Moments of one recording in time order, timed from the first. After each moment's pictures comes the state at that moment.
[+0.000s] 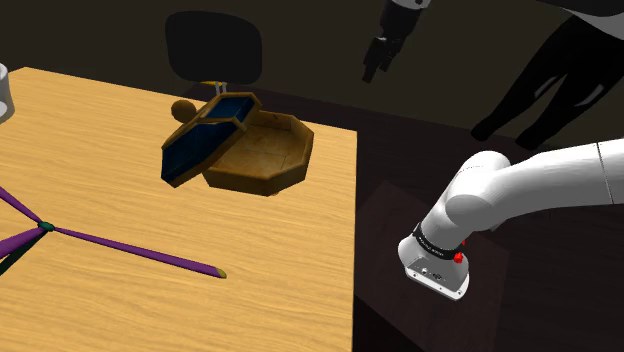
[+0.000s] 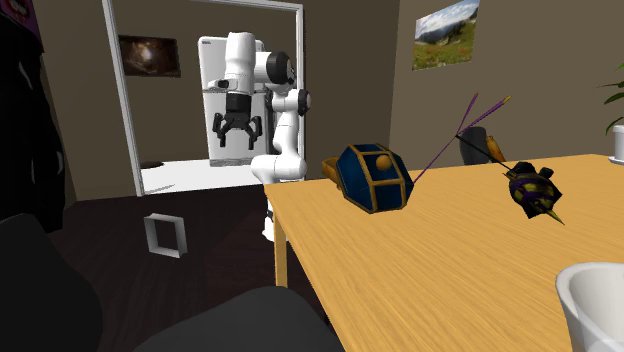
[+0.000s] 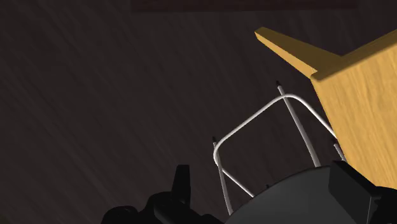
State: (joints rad) arm -0.02 -0.76 0.00 -2.27 -0.06 1.65 -0.05
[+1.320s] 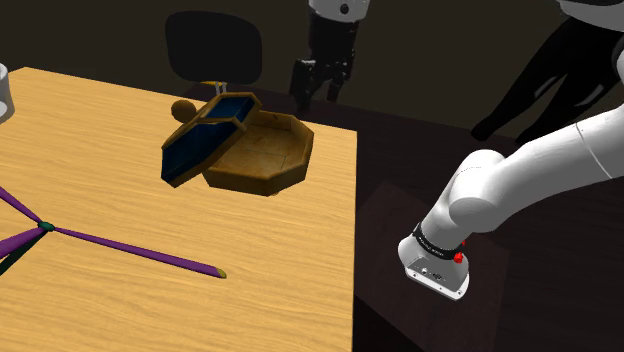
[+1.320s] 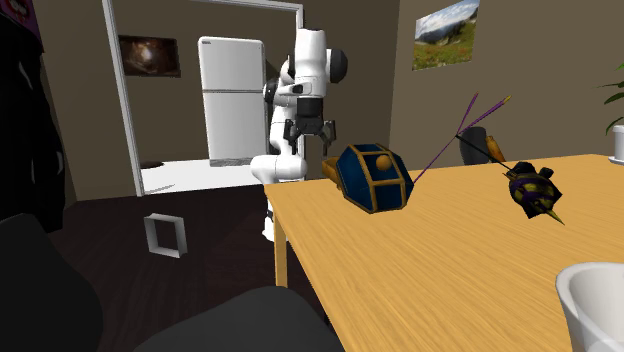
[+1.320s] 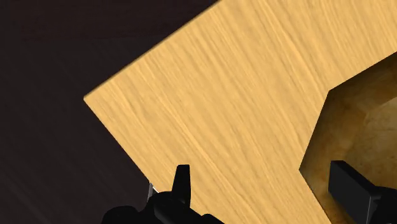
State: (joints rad) arm 0.07 -0.53 0.37 -2.08 0.16 1.62 0.41
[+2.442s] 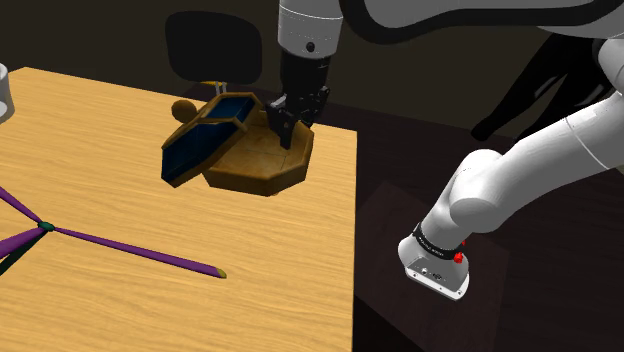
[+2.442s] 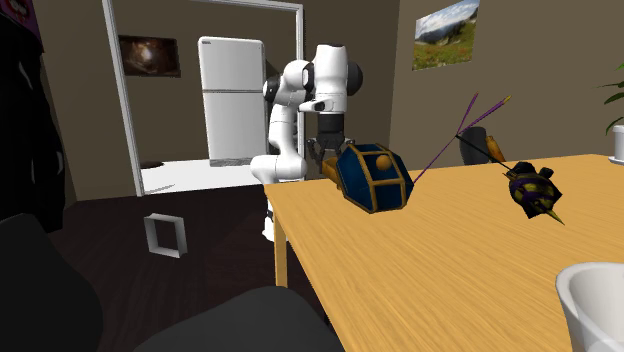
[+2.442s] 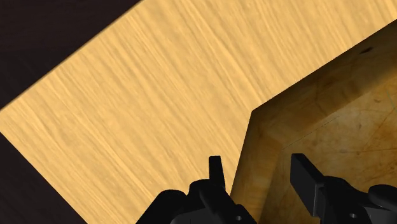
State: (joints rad) arm 0.08 -0.44 0.48 -2.09 0.19 1.72 0.54
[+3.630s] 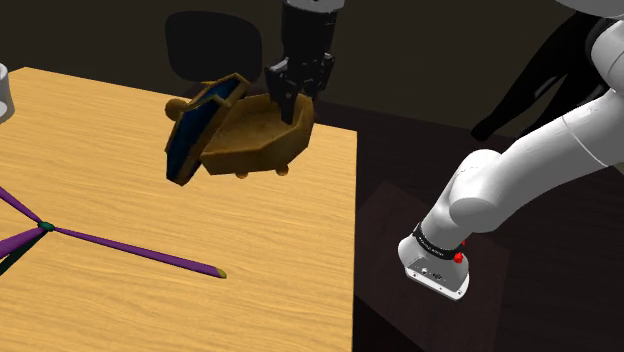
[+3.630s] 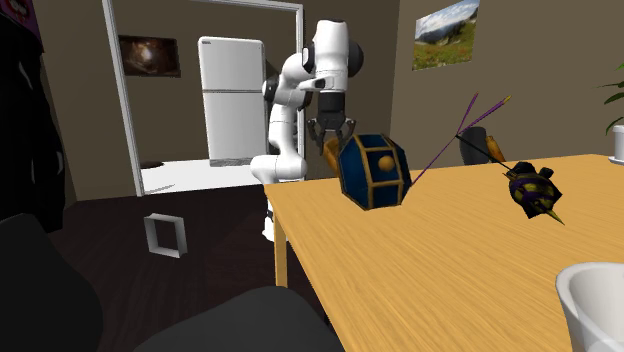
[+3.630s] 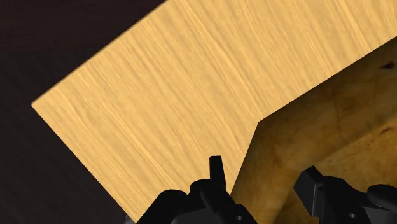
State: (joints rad) arm 0.07 -0.41 0.47 -1.92 0.18 1.58 0.55
